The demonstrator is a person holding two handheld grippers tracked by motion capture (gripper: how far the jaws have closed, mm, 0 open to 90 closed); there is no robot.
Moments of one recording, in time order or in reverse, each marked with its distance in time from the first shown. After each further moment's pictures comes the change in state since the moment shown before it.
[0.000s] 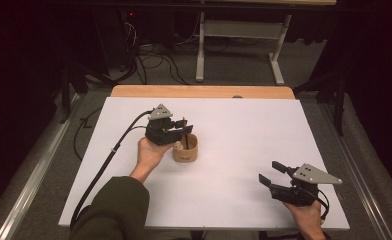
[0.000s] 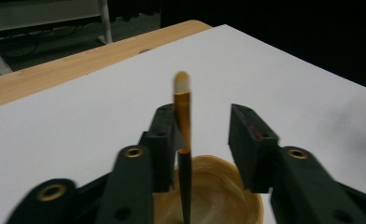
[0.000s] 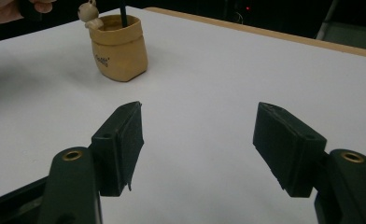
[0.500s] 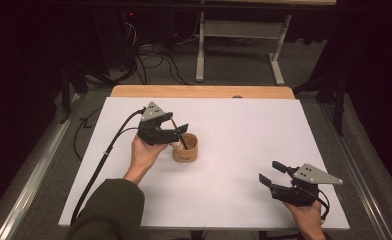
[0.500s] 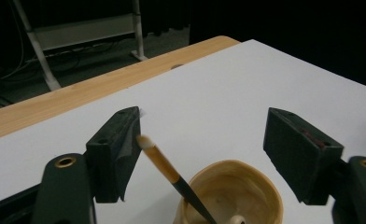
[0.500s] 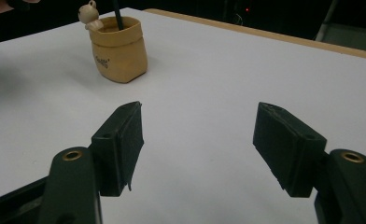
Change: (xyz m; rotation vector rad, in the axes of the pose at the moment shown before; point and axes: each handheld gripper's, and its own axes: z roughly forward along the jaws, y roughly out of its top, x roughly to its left) left arm 0.000 0.005 -0.028 -0.057 0.125 0.018; right arm 0.000 0.000 -0.001 -0.002 -0.002 0.001
